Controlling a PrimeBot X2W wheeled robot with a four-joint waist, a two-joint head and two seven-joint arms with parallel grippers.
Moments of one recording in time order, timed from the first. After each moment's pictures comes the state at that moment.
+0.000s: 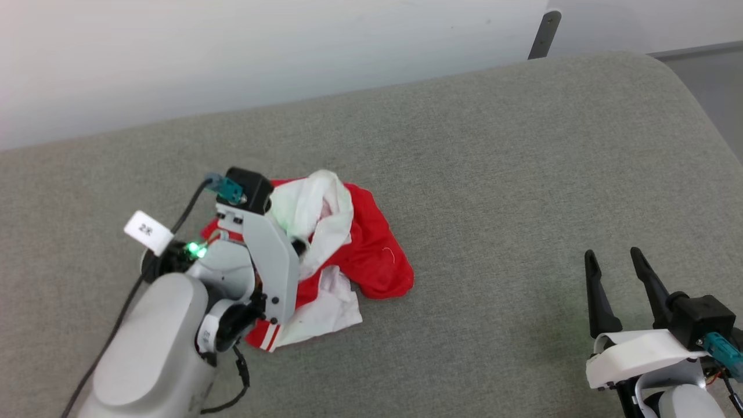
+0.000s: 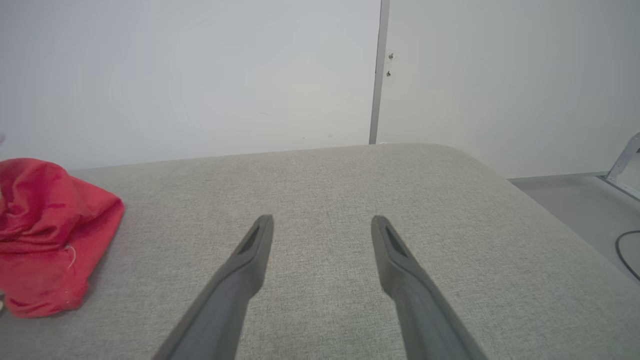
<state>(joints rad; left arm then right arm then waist) -0.54 0.35 -0.40 0.20 -0.58 -0.01 0.71 -0.18 -0.07 -0.03 0.28 0.13 0.13 -0.25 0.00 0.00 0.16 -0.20</state>
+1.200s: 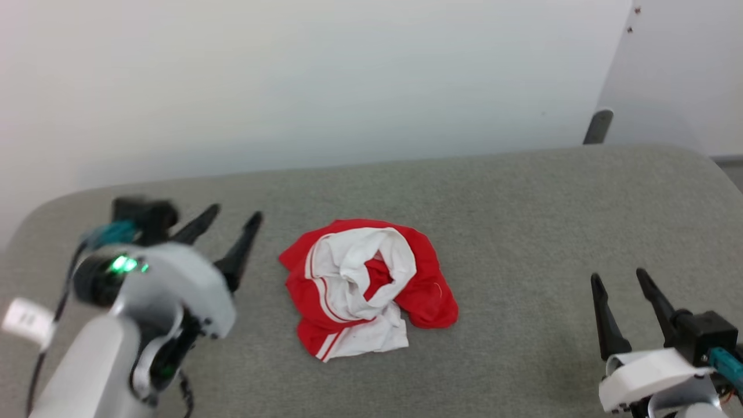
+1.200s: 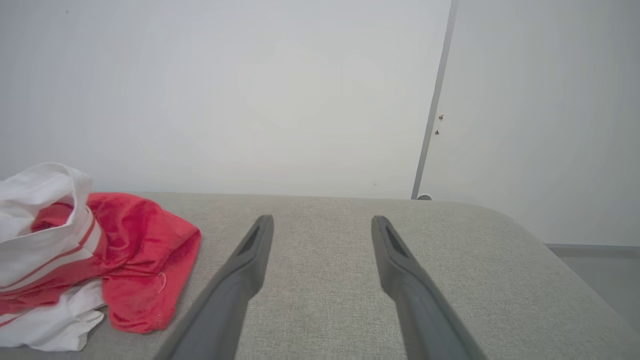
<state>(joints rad) -0.39 0.44 -0.27 0.10 -0.62 -0.06 0.29 -0.13 -0.14 0.01 0.28 0.14 0.13 -0.22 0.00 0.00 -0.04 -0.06</state>
